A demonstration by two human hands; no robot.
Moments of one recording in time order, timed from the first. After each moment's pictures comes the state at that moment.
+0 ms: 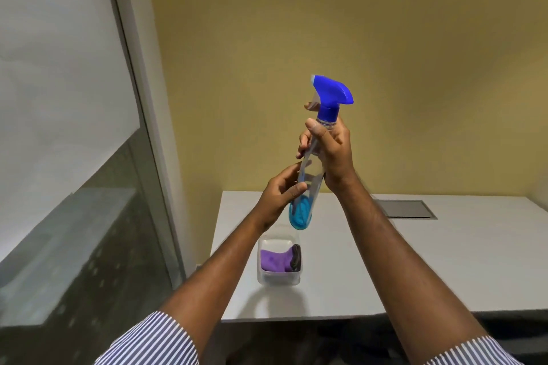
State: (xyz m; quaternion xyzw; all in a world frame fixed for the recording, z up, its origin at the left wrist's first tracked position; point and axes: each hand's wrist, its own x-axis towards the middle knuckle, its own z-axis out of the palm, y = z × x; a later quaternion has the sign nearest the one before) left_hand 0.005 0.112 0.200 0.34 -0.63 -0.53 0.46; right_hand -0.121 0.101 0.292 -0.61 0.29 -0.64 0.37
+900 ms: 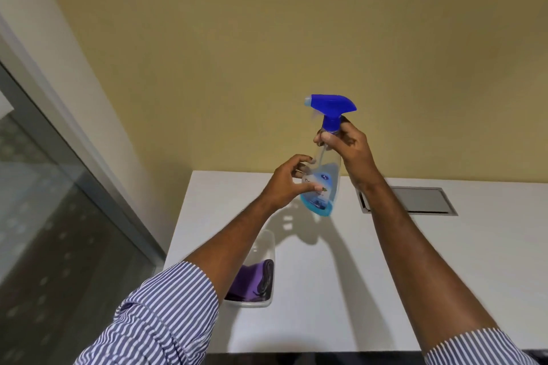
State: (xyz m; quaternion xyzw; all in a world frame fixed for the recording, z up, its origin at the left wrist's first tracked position) left_hand -0.132 -0.161 0.075 0.43 -0.64 -0.49 0.40; right_hand -0.298 -0.156 0.171 -0.62 0.43 -0.52 0.41
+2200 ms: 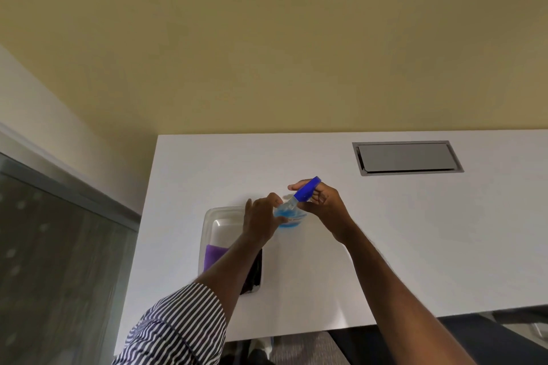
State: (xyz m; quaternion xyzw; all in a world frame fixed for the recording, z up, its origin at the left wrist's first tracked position) left_hand -0.144 -0.150 -0.132 0.63 -0.69 -0.32 0.14; right_hand -0.321 -0.138 -0.052 -0.53 0.59 -0.32 0.51
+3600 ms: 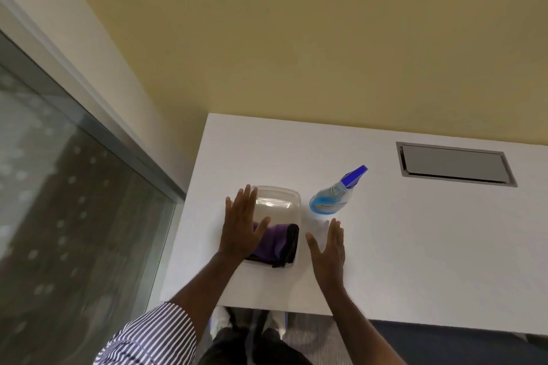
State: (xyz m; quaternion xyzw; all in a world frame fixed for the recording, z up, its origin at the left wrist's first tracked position) left_hand -0.008 -0.059 -0.151 0.66 -0.70 -0.20 0.18; right_hand -0.232 -0.013 -0.145 -0.48 0.76 -0.21 0.38
